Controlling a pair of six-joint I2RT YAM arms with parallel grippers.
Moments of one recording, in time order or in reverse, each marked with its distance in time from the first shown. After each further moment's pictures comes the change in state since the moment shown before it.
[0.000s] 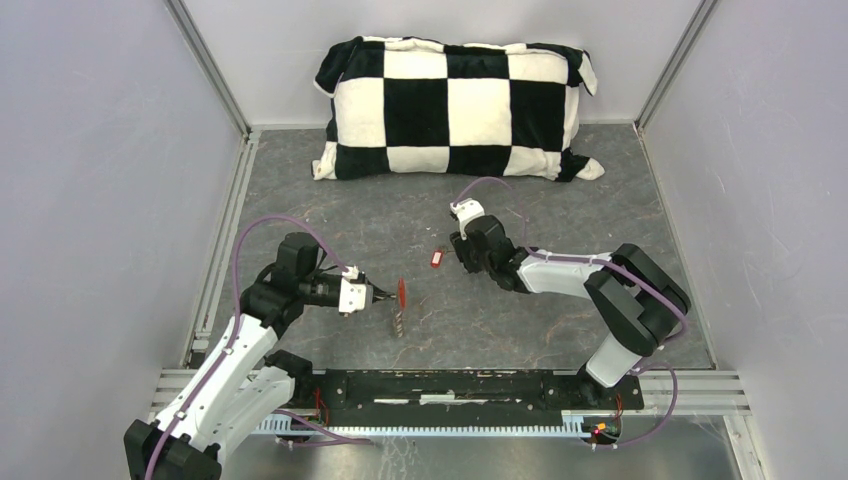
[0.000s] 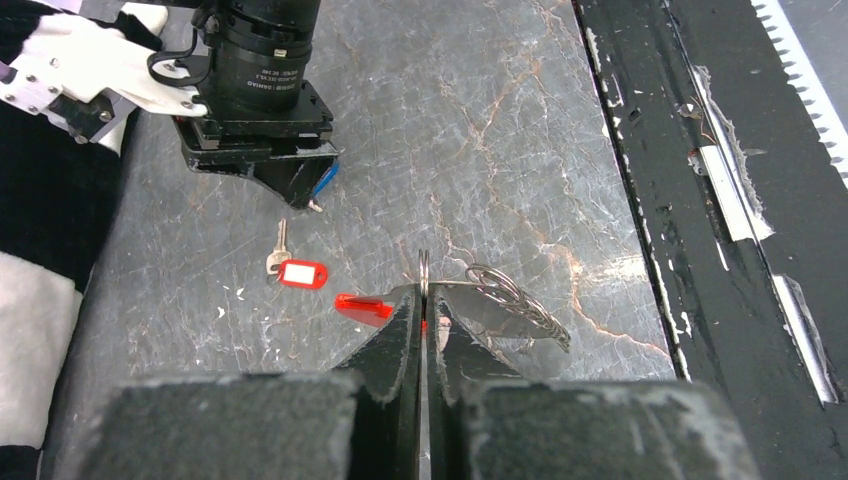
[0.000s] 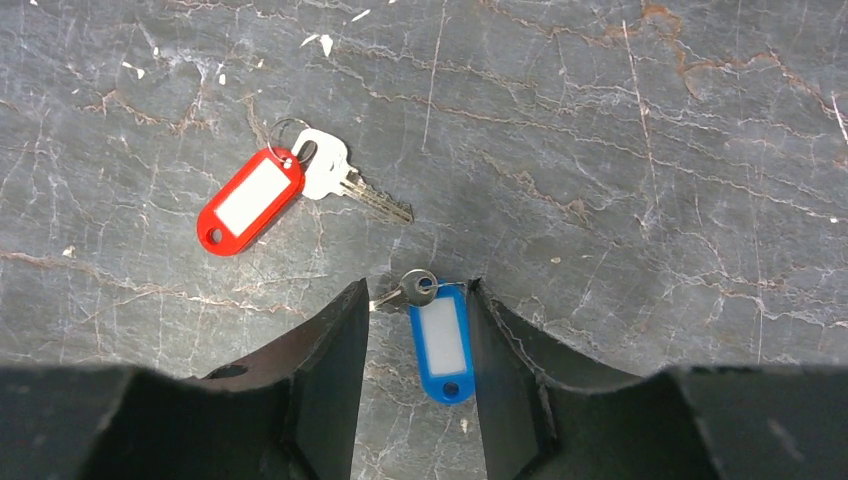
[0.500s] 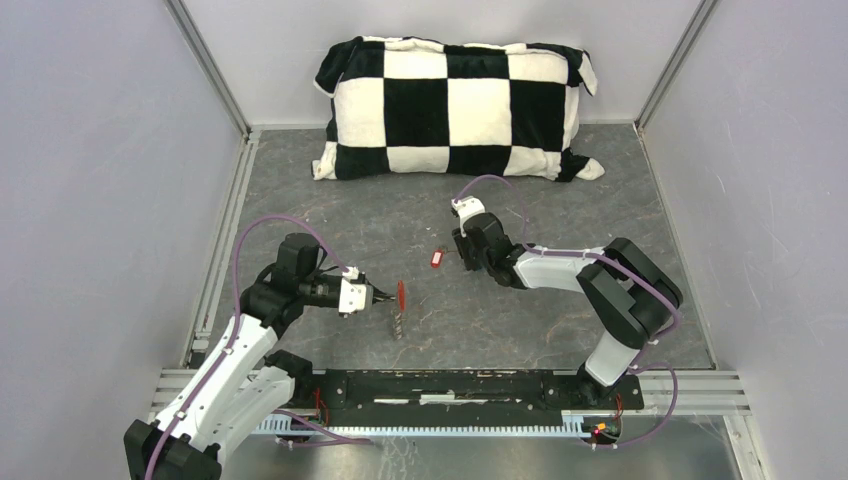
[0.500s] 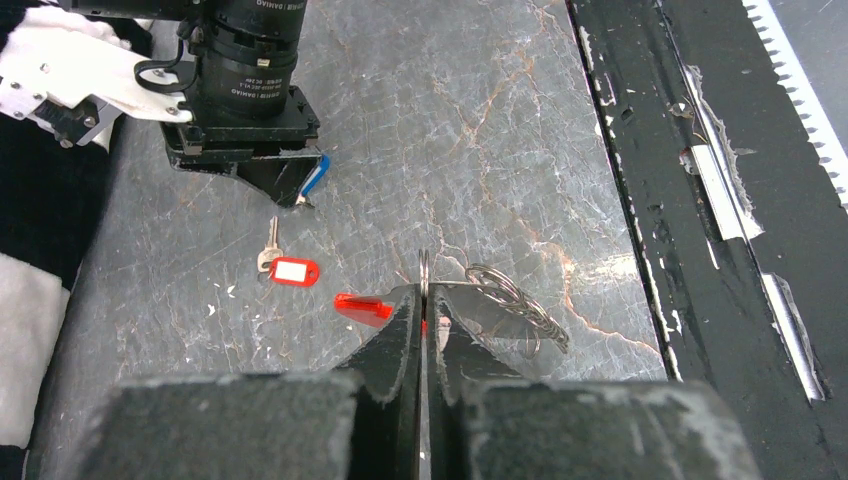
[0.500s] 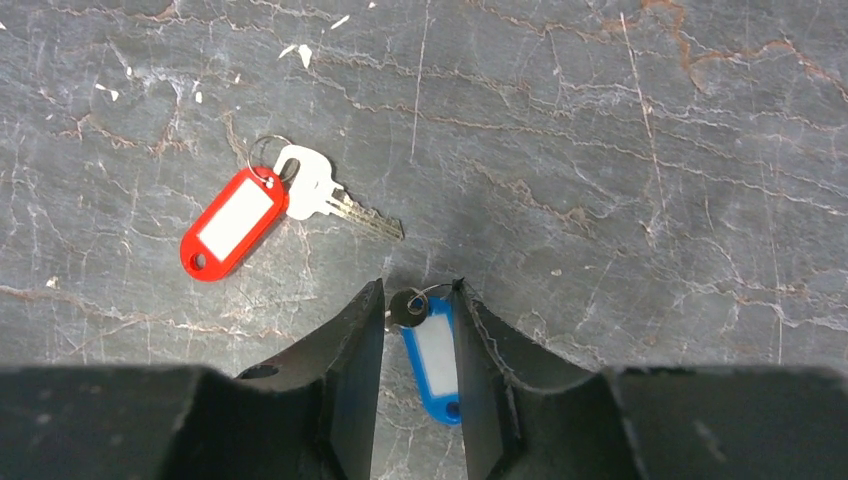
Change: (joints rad) left arm 0.000 0.000 0.000 -0.021 0.001 0.000; right arm -0.016 0.036 0.021 0.000 -0.003 0.040
